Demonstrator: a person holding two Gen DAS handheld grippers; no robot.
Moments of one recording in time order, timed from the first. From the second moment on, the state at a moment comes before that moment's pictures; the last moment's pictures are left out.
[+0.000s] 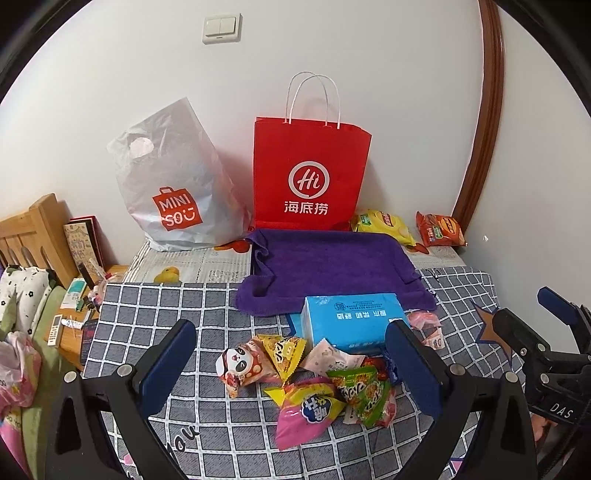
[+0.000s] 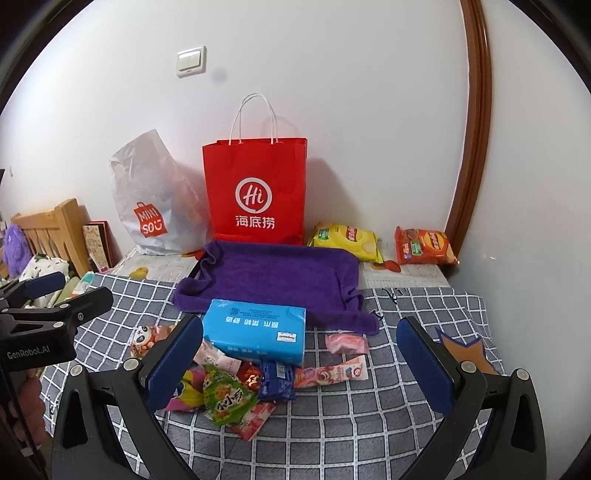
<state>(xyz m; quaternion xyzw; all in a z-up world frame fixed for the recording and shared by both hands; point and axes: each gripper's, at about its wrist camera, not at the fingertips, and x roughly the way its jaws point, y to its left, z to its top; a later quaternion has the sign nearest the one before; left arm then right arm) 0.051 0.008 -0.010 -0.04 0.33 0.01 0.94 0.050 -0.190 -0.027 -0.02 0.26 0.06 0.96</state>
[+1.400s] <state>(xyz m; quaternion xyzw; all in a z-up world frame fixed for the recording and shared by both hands) 0.136 0.058 -0.100 -0.08 0.42 0.05 0.90 0.197 -0.282 -0.163 0.03 0.41 0.03 0.91</state>
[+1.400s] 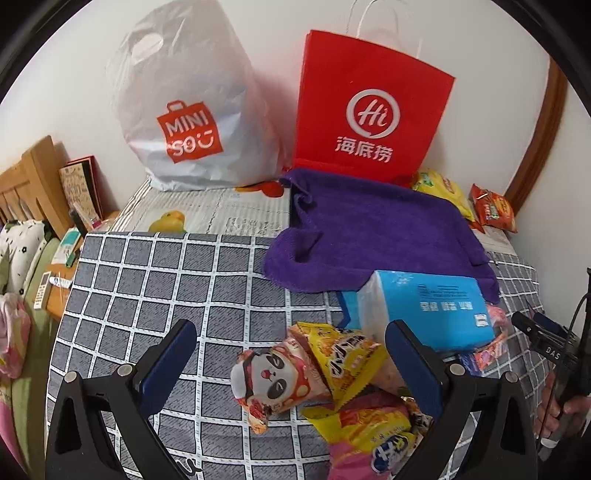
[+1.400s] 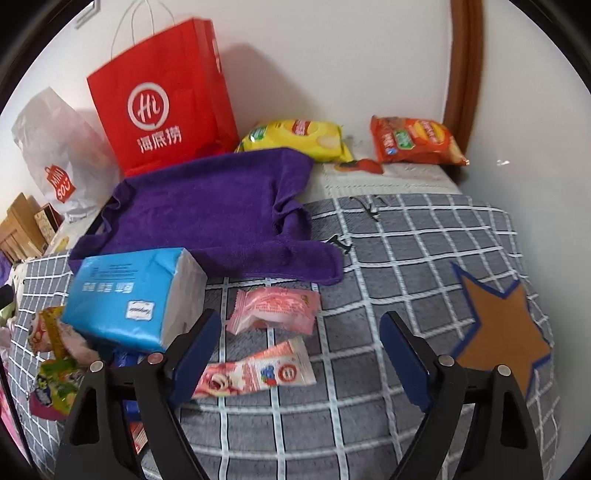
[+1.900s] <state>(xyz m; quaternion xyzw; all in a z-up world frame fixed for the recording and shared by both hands) 0.159 0.076 -0.122 -0.09 0.44 0.07 0.89 0.250 -0.266 -0.215 0.03 0.46 0.04 0.88</state>
